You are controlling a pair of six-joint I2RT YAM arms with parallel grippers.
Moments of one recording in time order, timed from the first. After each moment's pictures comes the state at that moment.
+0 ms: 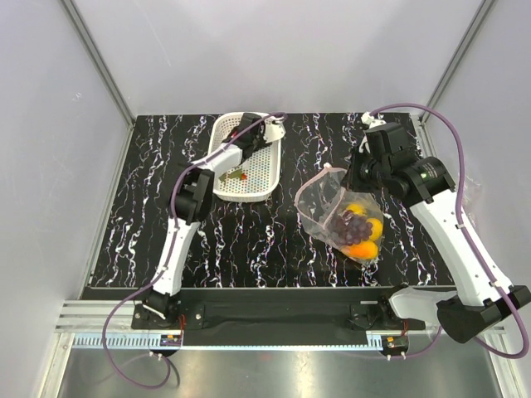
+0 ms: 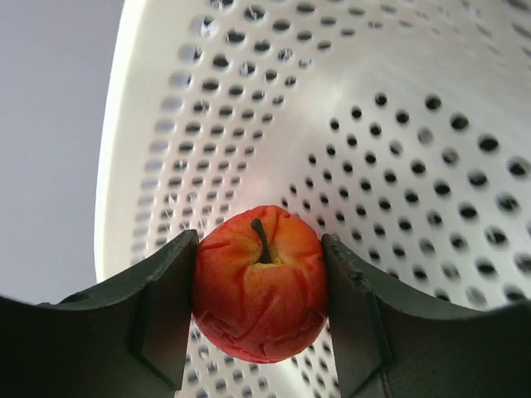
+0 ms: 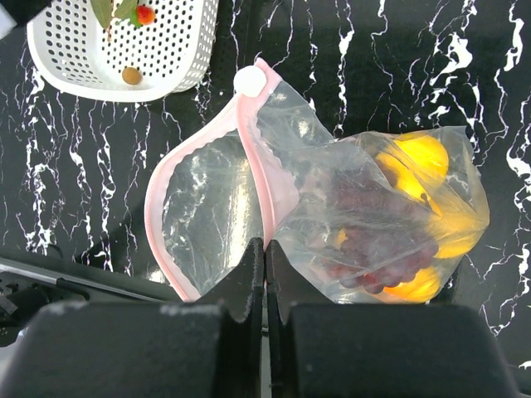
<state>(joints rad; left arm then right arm) -0.40 2.52 2.05 -0.10 -0.16 0.94 0.45 1.23 1.53 -1.07 0.03 0.41</state>
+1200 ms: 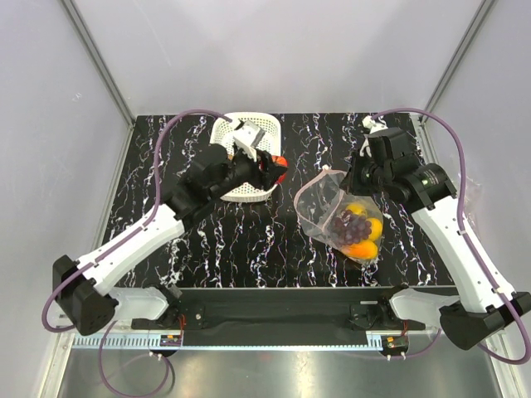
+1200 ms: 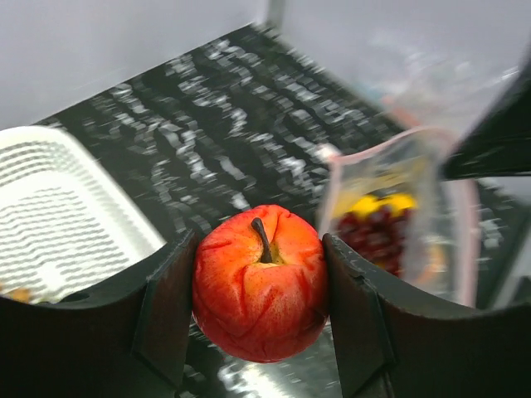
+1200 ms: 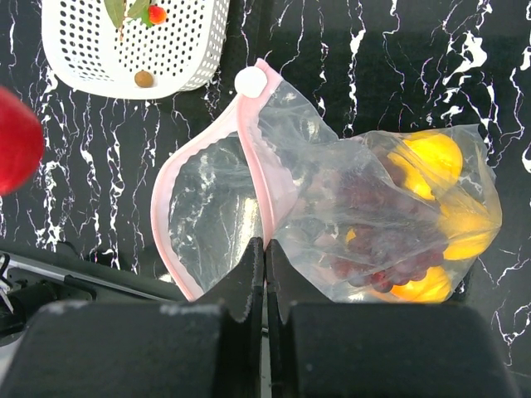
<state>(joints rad) -0.73 1.25 1.15 -0.04 0.11 -0.12 0.45 1.19 1.47 -1.02 0.00 0.42</state>
